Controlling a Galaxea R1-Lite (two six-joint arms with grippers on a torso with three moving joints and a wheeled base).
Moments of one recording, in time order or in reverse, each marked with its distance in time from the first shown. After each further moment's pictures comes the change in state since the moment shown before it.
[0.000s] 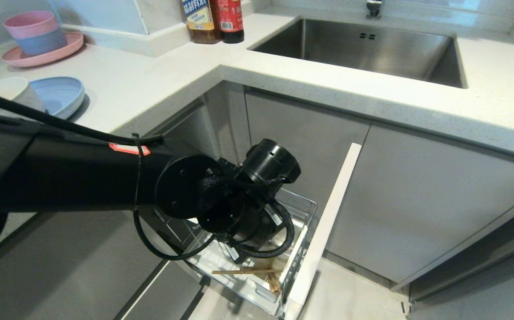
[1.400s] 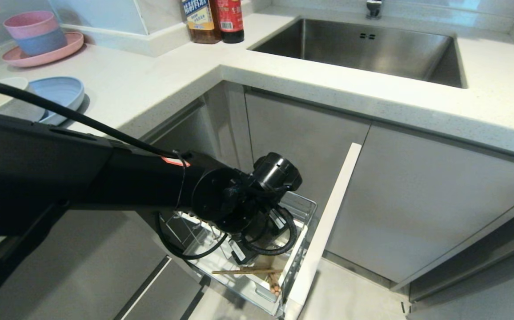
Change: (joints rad) left arm 0.041 0.101 -0.024 -0.033 -0.031 0.000; right arm 0.000 0.000 0.000 0.000 0.000 0.000
